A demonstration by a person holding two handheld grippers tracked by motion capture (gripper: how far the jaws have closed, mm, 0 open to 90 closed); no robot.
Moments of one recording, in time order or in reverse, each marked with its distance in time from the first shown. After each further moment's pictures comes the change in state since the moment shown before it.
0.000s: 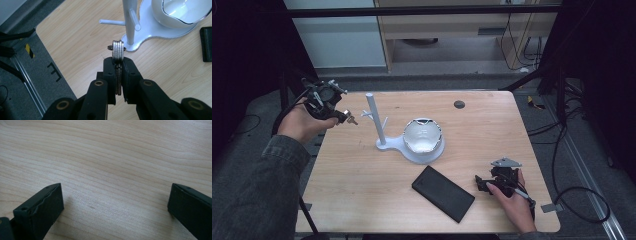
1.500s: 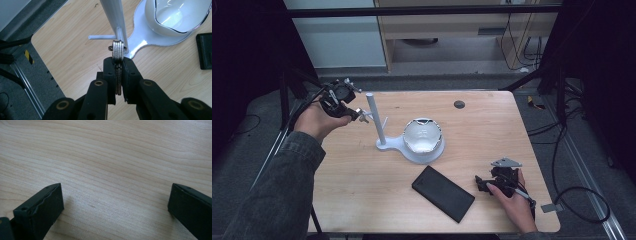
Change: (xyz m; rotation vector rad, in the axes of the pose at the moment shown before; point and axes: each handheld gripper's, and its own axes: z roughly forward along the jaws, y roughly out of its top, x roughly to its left) left arm -0.012 0.021 0.013 -0.003 -0.005 0.036; right arm -0.001 -0.001 0.000 0.003 0.004 -0.010
